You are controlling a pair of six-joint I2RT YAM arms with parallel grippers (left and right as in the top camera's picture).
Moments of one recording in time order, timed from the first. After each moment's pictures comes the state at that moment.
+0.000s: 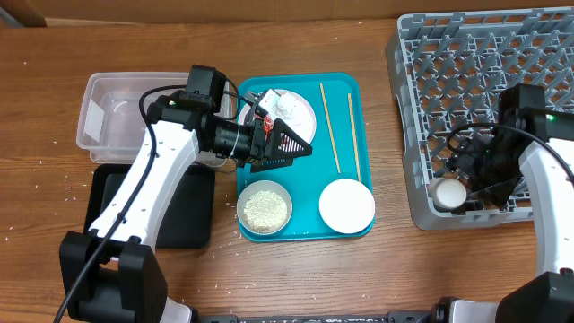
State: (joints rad) left arm -0.21 1.68 1.36 -1.02 1.20 -0.13; right arm -0.20 1.51 1.31 -1.33 -0.07 0.49
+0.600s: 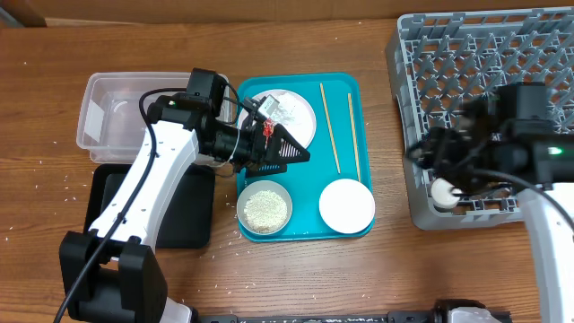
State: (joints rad) left arm -0.21 1.68 1.36 -1.10 1.10 -0.12; right arm 0.00 1.30 1.38 -1.29 -0.43 0.38
